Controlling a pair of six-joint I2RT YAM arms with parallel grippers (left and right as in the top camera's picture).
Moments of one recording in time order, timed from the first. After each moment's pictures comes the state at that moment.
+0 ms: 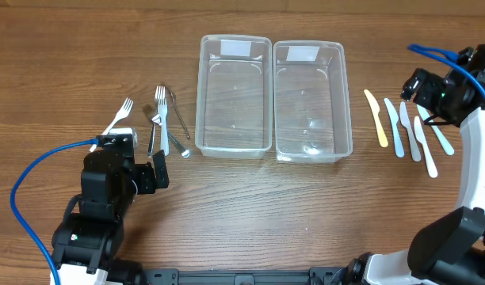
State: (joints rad) left arm -0.14 0.72 0.63 -0.61 -0.06 -0.21; right arm -0.39 1.64 1.46 -0.83 -0.15 0.10
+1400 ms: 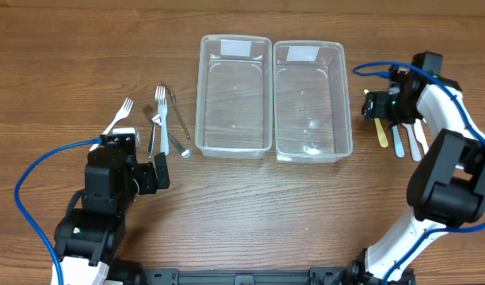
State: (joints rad) left arm -0.14 0.76 0.63 -0.63 -0.06 -0.21; right arm -0.28 2.04 1.46 -0.74 -0.13 -0.20
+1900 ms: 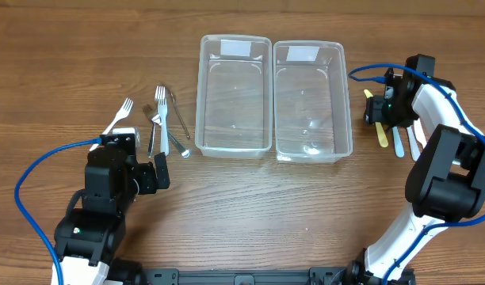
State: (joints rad) left arm -0.14 0.76 0.63 -0.63 -0.06 -0.21; right arm -0.27 2.07 1.46 -0.75 -0.08 -0.19
